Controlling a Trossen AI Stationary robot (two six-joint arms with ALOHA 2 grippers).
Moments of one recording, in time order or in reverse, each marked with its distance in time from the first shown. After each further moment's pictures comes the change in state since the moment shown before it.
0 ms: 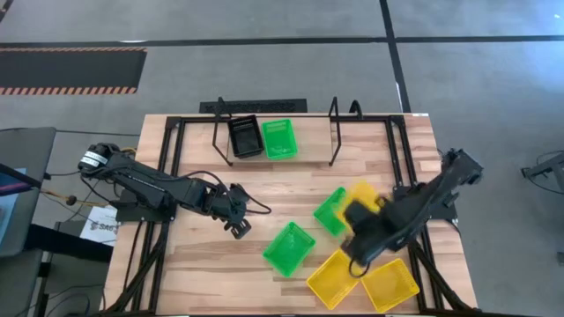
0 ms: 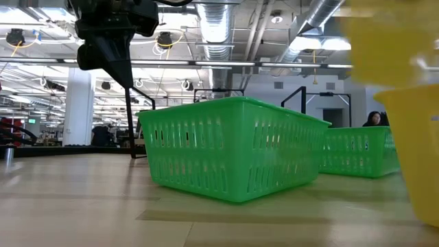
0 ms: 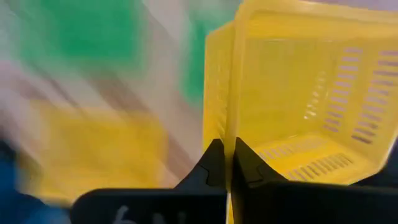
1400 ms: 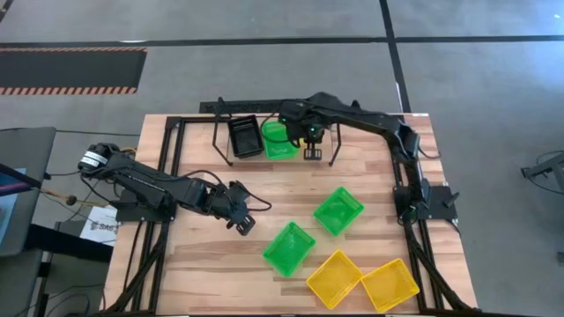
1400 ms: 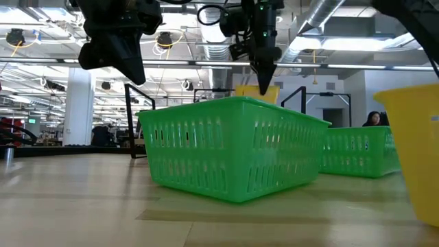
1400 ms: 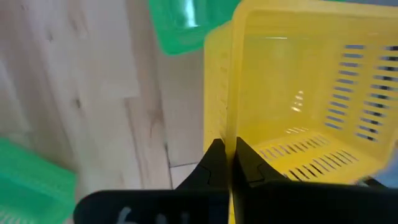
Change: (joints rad) left arm 0.000 0.000 0.000 0.052 -0.068 -0.107; right arm -0.979 0.479 0.431 0.064 -0.116 -1.617
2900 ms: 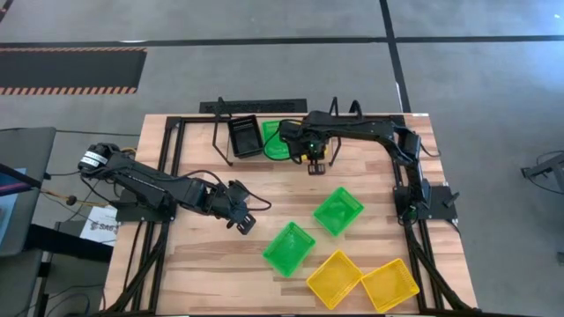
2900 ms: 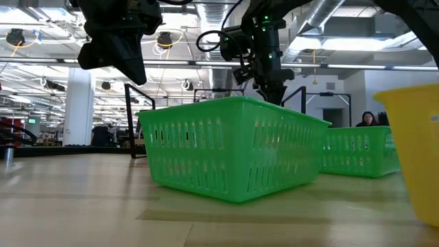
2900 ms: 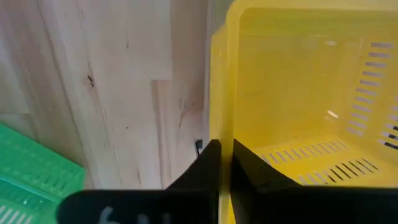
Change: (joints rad) left arm 0.000 0.000 0.000 -0.001 -0.017 -0.020; right arm 0.036 -0.016 -0.275 0.128 -0.043 -0.015
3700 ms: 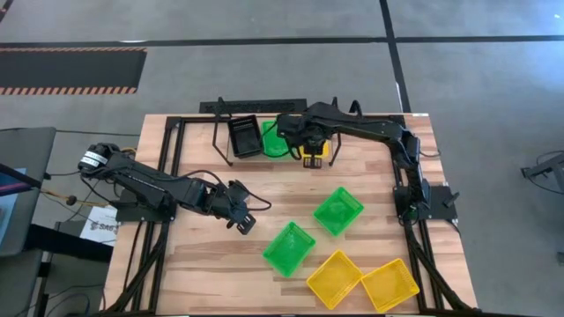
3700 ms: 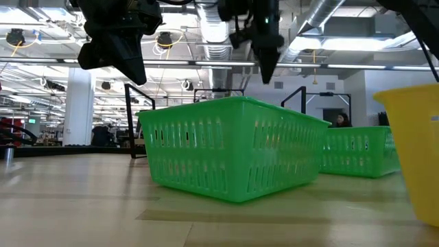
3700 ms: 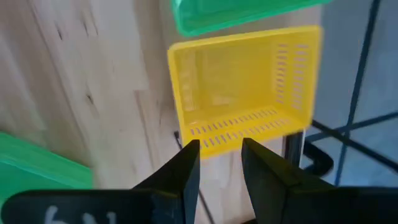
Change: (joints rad) left arm 0.000 0.000 0.000 0.000 0.000 0.000; right arm 0.067 0.000 0.314 -0.224 0.133 0.193
